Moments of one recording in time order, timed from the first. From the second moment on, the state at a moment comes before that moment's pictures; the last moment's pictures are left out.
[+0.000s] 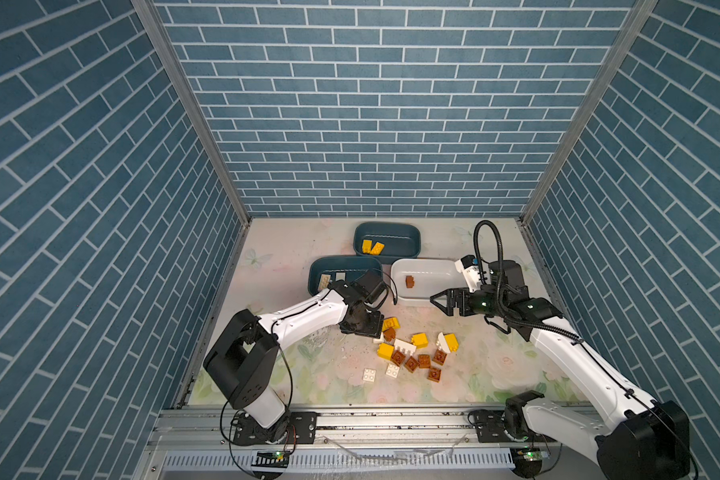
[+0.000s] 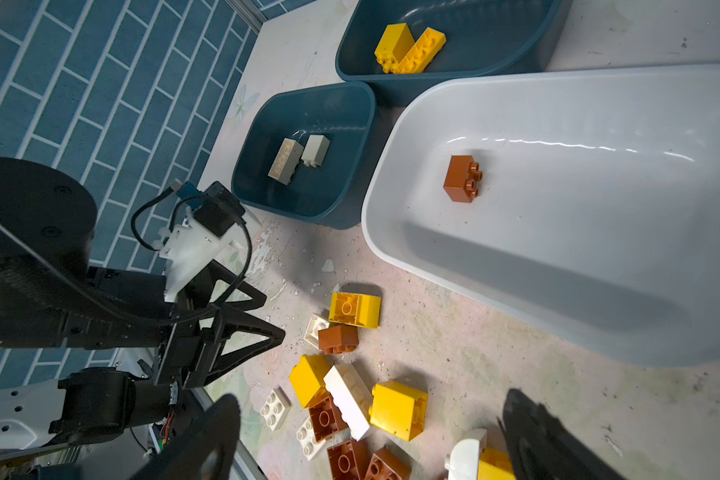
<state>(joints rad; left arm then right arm) -0.76 1.63 1.09 -0.79 0.10 -0.54 0.38 1.08 0.81 -0.47 -0.53 0.29</state>
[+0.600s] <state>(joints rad) -0.80 1.80 1.11 -0.71 0.12 -0.57 0.39 1.03 0.76 -0.49 -0.51 0.29</state>
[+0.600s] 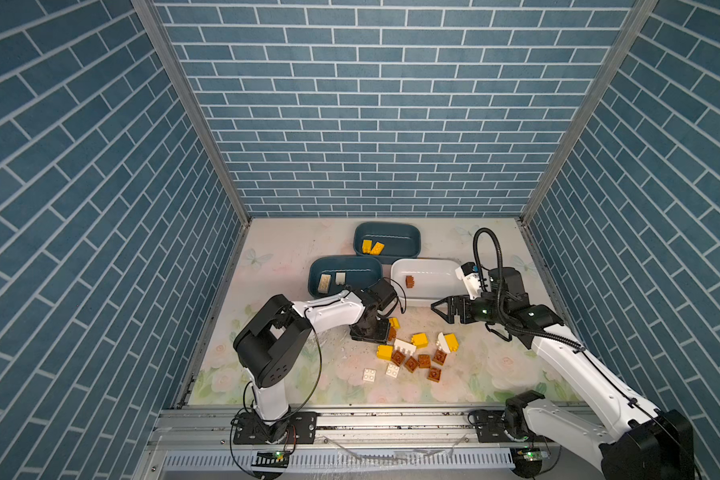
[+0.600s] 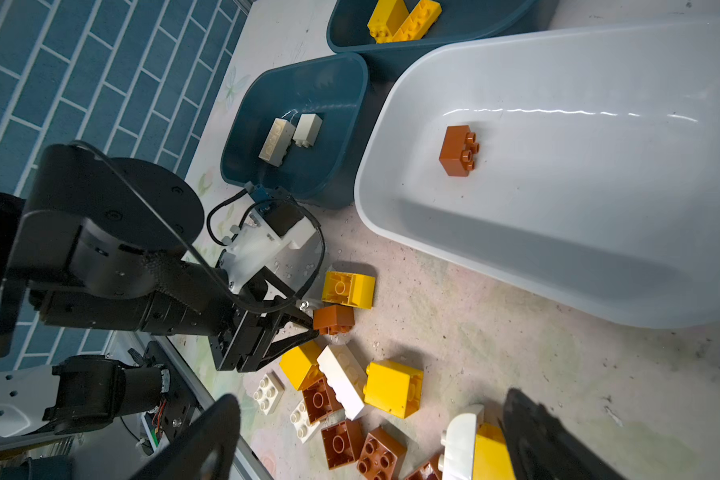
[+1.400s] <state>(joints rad) -0.81 1.82 1.14 -0.74 0.03 -0.56 0.39 1.05 0.76 -0.53 -0.51 0.28</state>
